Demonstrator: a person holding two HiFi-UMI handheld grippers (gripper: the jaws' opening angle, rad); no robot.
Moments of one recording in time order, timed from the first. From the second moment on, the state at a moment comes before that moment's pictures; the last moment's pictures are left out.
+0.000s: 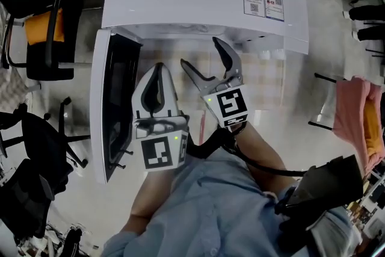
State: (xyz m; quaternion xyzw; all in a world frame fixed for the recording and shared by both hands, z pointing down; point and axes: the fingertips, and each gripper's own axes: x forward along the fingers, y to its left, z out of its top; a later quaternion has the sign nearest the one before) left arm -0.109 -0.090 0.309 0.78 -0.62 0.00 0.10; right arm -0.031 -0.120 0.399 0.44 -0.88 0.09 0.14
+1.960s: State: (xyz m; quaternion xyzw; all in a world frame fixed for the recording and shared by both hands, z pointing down) left arm -0.106 -0.083 0.303 0.78 -0.61 0.01 0.12; right arm -0.064 -0.118 0.382 0.41 -0.90 0.09 0.13
